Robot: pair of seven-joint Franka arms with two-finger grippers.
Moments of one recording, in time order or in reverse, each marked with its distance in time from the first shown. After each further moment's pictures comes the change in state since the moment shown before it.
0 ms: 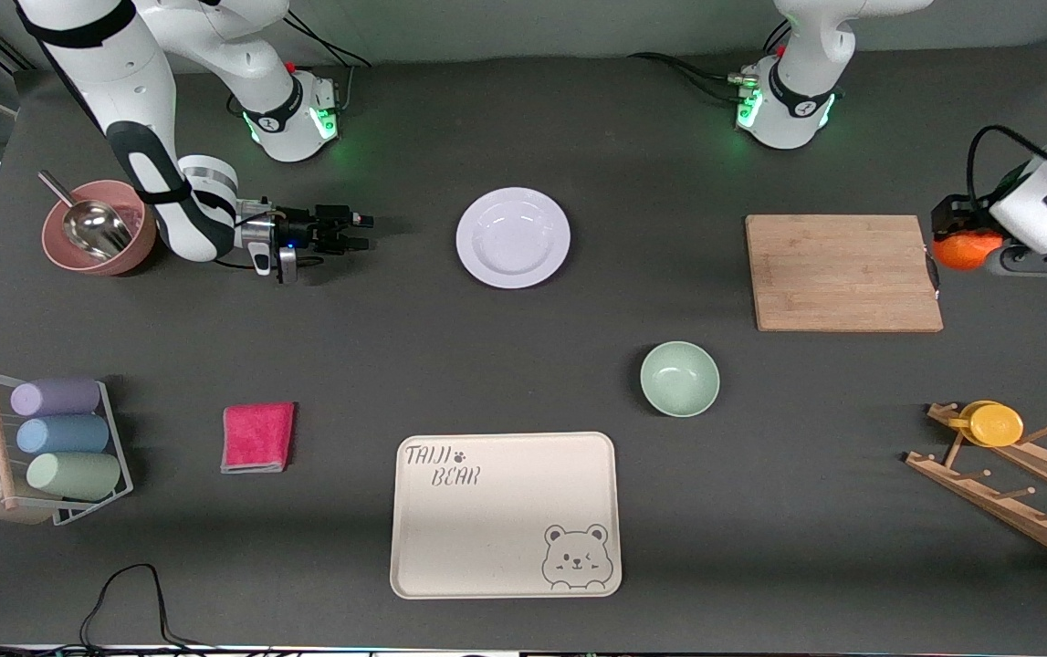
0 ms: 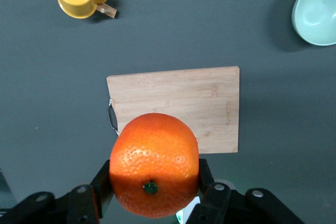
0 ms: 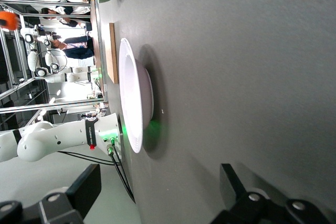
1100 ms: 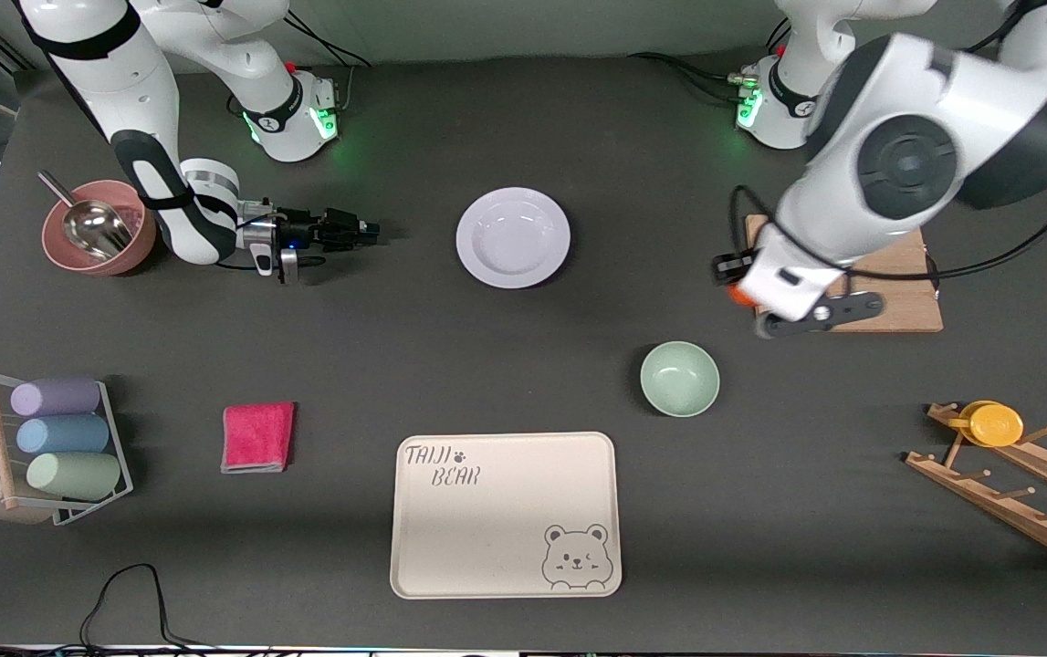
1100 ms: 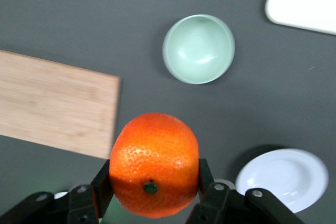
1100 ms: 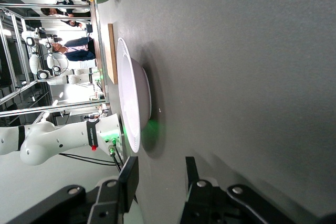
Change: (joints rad) left arm -0.109 0.341 -0.384 0.276 -0.106 0.063 -0.831; right arm -0.002 0.018 -0.002 0.005 0.003 -0.013 0.002
